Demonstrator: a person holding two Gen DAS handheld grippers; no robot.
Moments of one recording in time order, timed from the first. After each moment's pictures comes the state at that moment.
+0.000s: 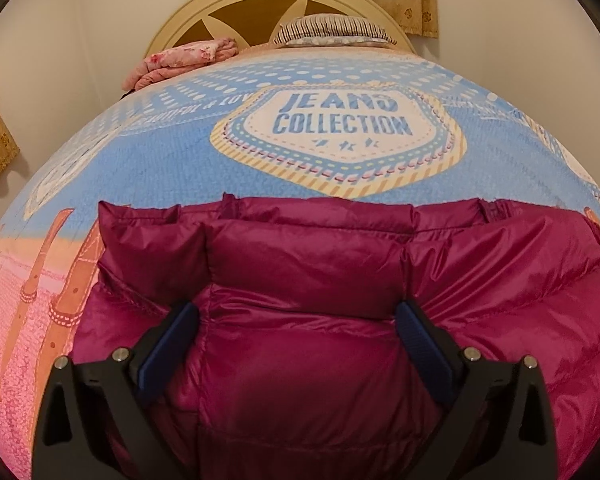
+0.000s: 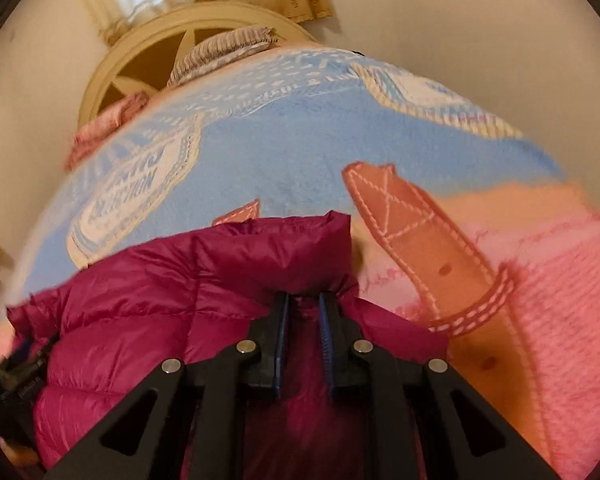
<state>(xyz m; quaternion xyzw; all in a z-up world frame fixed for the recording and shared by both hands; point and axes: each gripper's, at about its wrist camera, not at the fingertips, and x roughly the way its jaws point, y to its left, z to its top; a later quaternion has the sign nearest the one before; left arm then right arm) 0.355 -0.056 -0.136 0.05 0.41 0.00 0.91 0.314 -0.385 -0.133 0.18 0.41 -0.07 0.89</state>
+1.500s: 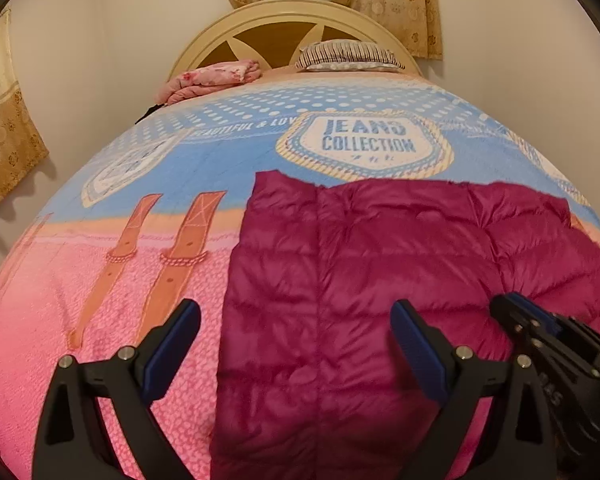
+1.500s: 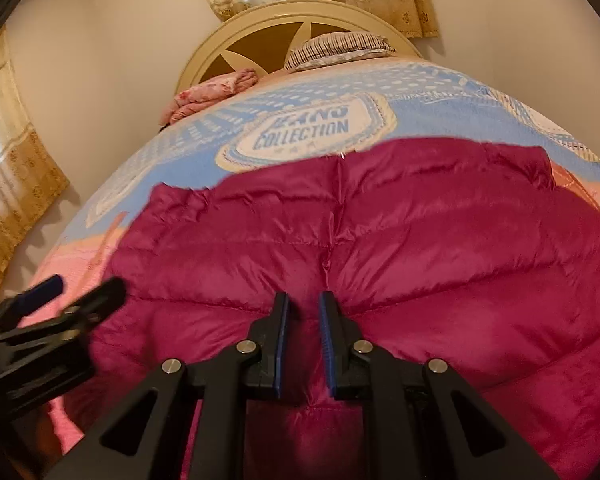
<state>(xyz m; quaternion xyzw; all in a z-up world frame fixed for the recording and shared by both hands) 0.247 0.007 -0.081 0.05 0.38 0.02 0.92 0.232 -0.186 -0.108 0.11 0.38 0.06 0.92</state>
